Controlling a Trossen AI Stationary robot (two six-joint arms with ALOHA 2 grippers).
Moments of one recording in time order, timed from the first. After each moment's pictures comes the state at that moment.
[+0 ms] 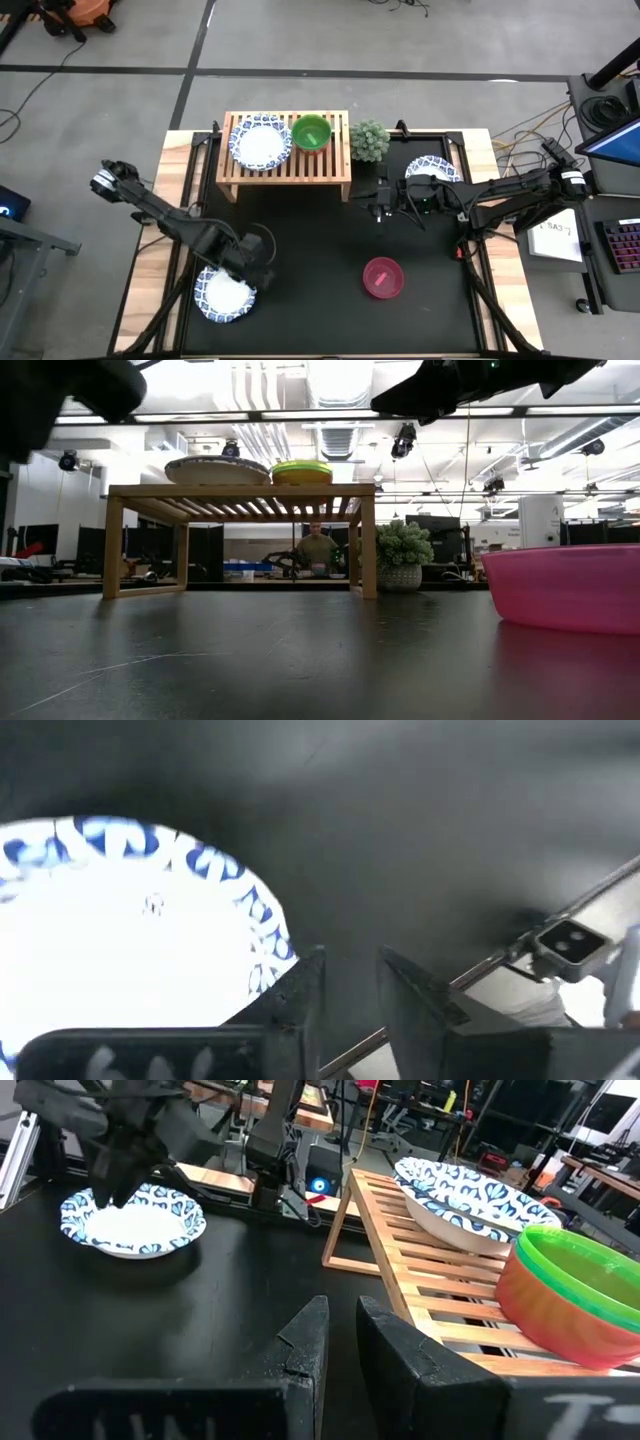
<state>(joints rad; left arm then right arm) -0.51 1.37 1.00 -0.80 0.07 -1.67 0.01 1.18 0.69 0.30 0.09 -0.25</state>
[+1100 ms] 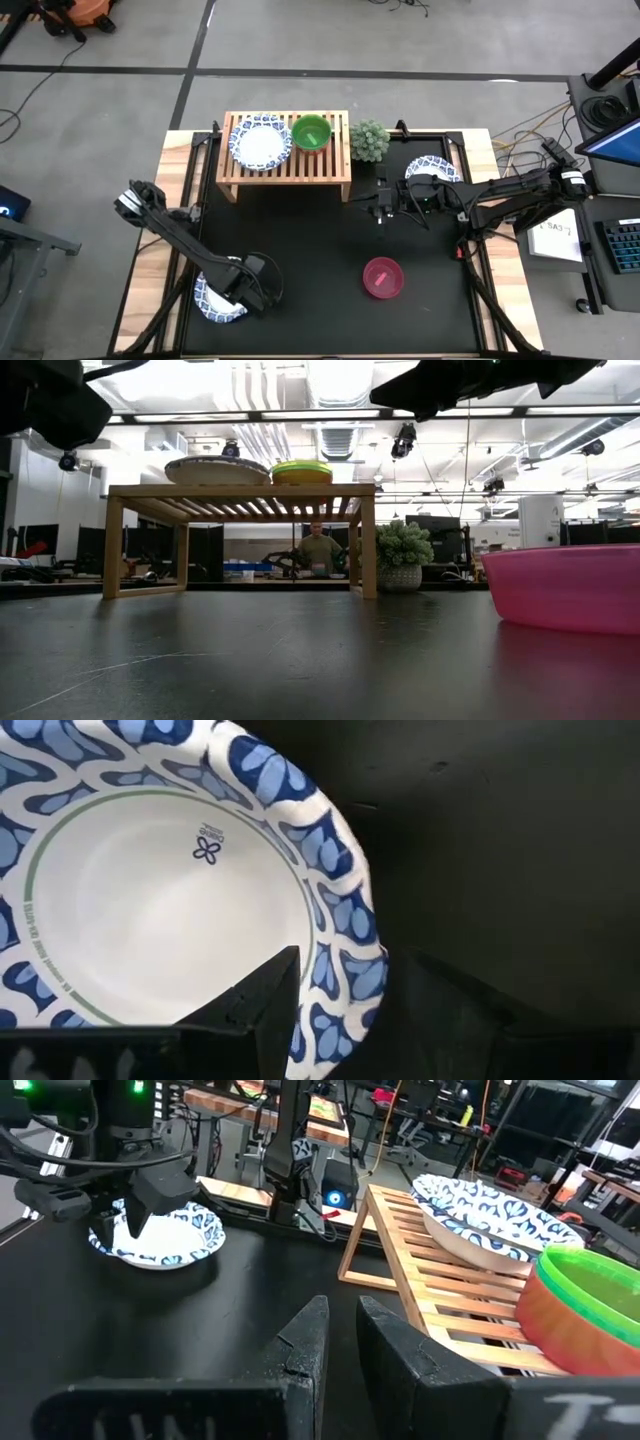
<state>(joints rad) -0.66 1.69 1.16 -0.95 0.07 -1.81 0.01 1.18 0.69 0.33 0.04 -0.25</state>
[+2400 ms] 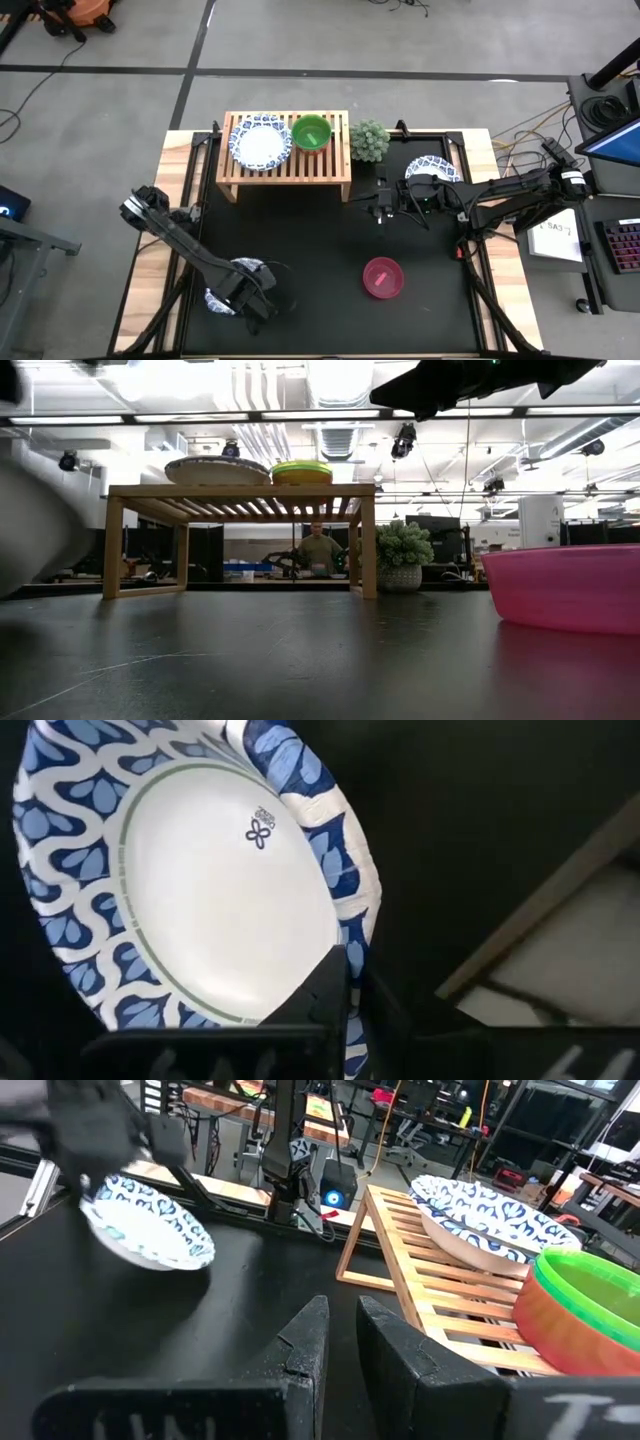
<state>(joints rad) -0.66 1.75 1.41 -1.16 0.15 -1.29 0.01 1.18 0.70 0.33 0.04 -0.26</state>
